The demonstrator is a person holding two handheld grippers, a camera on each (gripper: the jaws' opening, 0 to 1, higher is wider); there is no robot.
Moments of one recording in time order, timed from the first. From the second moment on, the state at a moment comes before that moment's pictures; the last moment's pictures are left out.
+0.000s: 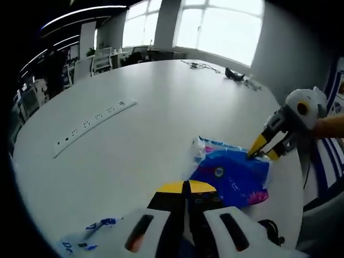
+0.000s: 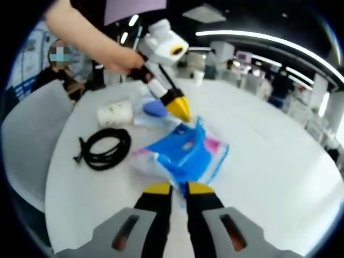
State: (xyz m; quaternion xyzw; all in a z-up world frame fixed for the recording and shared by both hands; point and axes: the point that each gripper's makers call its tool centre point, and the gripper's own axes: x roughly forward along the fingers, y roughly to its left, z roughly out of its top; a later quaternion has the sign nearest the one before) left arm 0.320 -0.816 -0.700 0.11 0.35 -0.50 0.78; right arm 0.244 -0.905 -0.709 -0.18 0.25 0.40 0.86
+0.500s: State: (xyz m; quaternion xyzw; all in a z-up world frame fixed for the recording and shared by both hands) left arm 0.312 -0.828 -0.707 0.07 0.39 -0.44 0.81; right arm 0.279 -0.940 -0.711 -0.19 0.26 0.39 0.86
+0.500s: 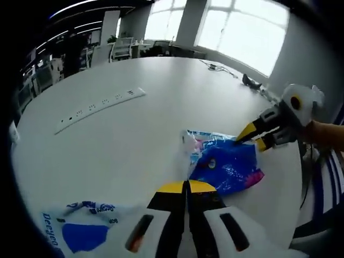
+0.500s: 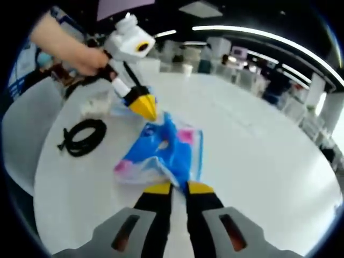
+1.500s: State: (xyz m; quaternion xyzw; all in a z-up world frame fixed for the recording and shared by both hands) left arm 0.294 -0.852 -0.722 0.00 0.42 -0.34 0.84; right arm 0.326 -0.975 -0.717 -0.26 0.26 0.43 0.83
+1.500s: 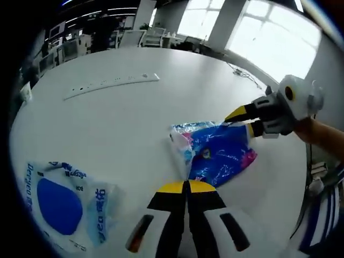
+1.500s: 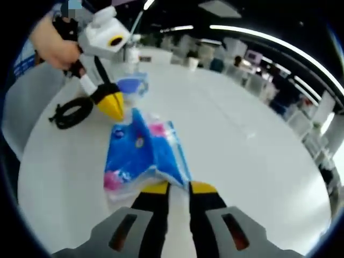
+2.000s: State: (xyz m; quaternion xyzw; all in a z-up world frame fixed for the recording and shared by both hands) left arm 0.302 -0.856 -0.726 -0.02 0.42 -0.31 0.85; right arm 0.338 -0.982 -0.724 -0.27 0.26 0.43 0.82
